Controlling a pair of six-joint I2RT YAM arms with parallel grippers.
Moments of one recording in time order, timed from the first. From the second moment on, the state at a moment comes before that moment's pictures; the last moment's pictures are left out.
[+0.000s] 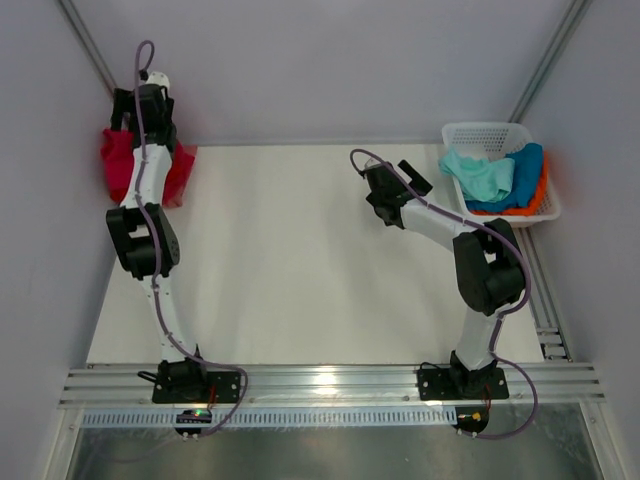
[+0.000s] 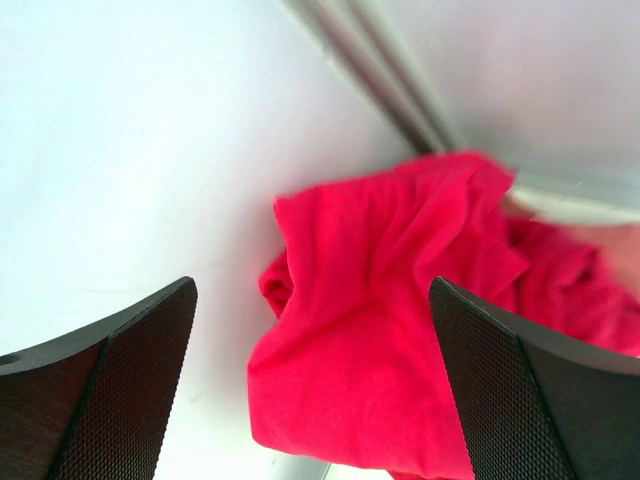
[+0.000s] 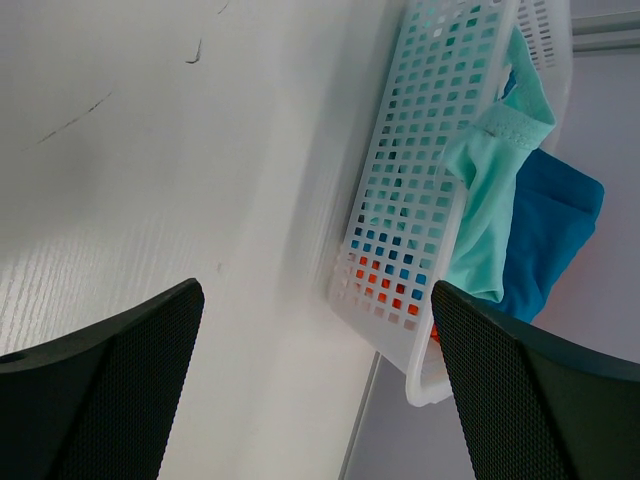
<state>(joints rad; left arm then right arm) 0.15 2.25 2.11 -0.13 -0.55 0.49 0.44 1.86 1.29 -0.23 0.74 -0.53</state>
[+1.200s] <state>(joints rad) 0.48 2.52 2.12 0.23 0.66 -0.61 0.44 1.83 1.17 -0.17 0.73 -0.61</state>
